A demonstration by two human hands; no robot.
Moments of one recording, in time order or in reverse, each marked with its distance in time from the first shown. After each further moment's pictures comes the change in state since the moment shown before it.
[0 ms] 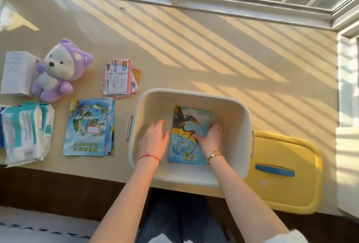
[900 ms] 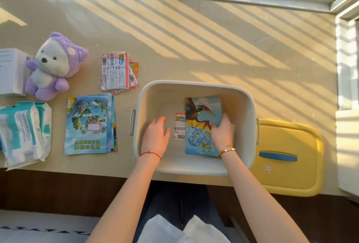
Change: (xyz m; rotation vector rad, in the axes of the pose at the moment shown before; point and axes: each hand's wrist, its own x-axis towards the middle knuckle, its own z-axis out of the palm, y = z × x) left_hand -0.002 -0.019 0.002 -0.029 -0.046 0.060; right_hand -0.014 0.007 -0.015 0.362 0.124 0.044
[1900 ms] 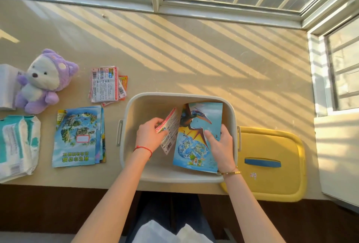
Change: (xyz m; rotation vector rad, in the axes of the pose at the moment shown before) left_hand 0.026 0.030 -0.005 -0.163 -0.057 -0.051; right_hand -0.033 -0.002 -0.060 0.492 -0.107 -0.076
